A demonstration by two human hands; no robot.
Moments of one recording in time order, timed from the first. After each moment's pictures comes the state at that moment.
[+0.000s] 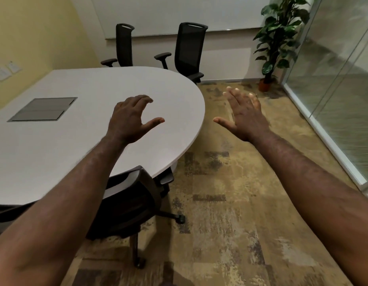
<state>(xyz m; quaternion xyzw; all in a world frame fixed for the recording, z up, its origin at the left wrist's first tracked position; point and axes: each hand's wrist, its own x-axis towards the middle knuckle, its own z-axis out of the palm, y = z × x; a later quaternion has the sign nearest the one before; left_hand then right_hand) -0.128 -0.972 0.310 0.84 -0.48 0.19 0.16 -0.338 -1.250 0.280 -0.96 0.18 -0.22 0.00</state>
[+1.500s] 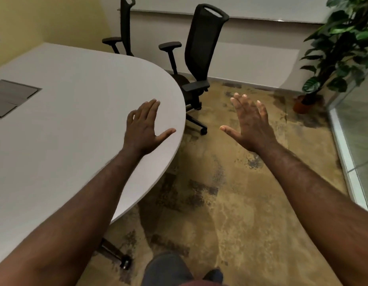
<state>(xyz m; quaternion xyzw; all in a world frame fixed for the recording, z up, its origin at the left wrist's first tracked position) 0.059 -1.480 0.220 0.93 -0.30 0.16 0.12 -0.061 -1.786 0.223 -0.99 0.04 -0.16 0.02</state>
